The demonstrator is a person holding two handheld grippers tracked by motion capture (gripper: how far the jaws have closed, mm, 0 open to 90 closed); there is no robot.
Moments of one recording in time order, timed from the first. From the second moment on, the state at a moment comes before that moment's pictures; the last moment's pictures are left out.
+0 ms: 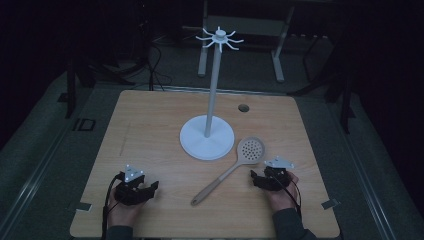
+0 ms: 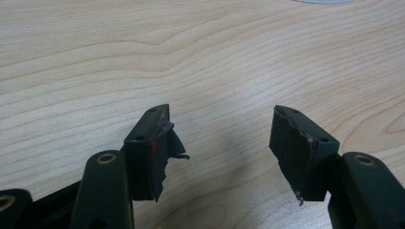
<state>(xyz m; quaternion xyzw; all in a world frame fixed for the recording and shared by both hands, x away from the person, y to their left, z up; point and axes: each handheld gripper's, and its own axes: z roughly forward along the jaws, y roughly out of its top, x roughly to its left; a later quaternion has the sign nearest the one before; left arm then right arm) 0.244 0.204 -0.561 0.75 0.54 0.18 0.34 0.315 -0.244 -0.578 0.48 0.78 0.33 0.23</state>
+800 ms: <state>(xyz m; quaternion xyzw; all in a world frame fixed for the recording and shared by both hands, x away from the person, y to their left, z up) 0.244 0.204 -0.561 0.75 0.54 0.18 0.34 0.305 -0.219 -0.541 0.40 0.80 0.39 0.21</state>
